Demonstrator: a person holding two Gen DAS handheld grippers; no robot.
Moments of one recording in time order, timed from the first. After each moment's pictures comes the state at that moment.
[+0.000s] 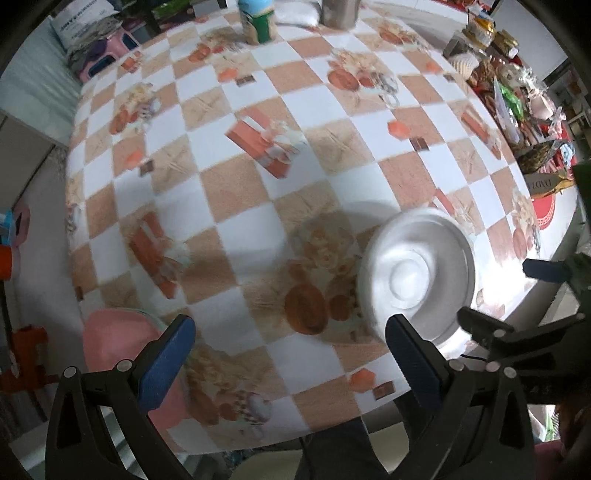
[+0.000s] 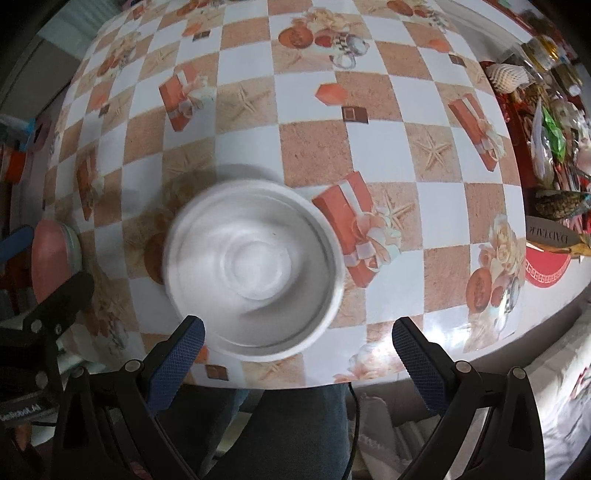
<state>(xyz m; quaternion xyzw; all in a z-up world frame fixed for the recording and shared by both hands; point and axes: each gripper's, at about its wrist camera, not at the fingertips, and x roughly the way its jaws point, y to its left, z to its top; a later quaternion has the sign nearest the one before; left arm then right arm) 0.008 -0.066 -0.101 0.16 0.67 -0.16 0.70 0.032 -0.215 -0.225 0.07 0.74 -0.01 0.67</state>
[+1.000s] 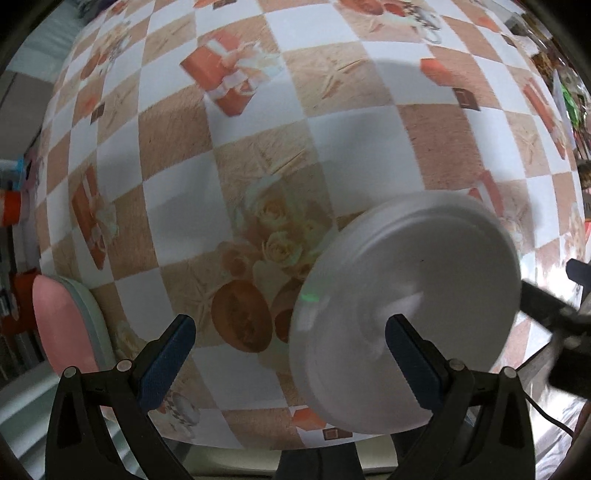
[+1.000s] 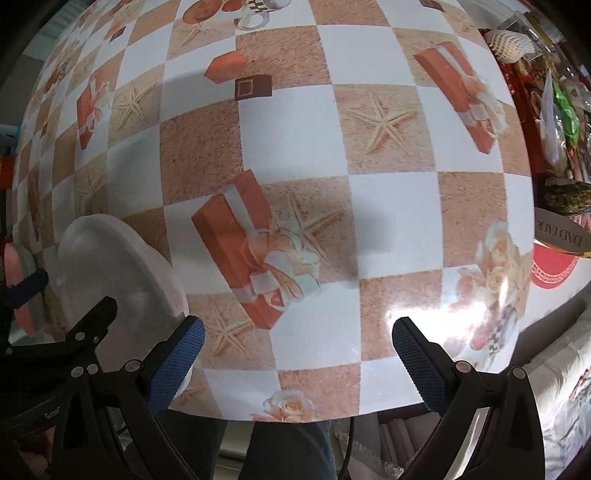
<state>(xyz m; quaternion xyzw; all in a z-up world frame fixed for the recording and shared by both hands) 0.015 -0.119 -0.183 0.14 0.74 -0.07 0.66 0.063 -0.305 -0.289 0.09 0.76 -0.01 0.64</state>
